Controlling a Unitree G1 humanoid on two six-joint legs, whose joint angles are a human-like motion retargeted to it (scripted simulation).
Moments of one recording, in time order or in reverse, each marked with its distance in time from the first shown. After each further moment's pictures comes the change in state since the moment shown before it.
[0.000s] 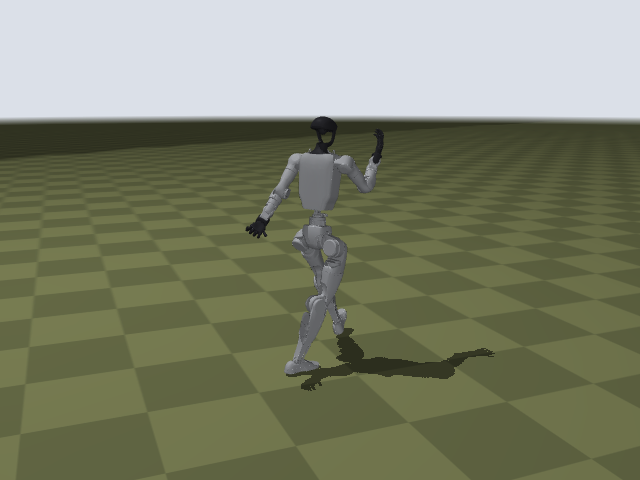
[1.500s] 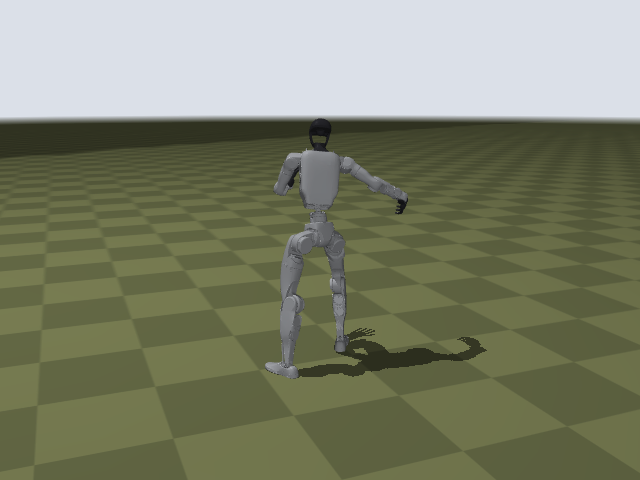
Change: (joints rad) left arm -1.383 0.178 -0.250 -1.262 -0.424 -0.639 1.123; right arm 1.006 -0.651 -0.669 0.873 -0.031 0.576 0.662; waist -0.644 0.116 0.070; left_leg 0.457 0.057 -0.266 -0.007 -0.163 -0.168; right_leg -0.788 -0.716 -0.395 0.739 -0.037 0.021
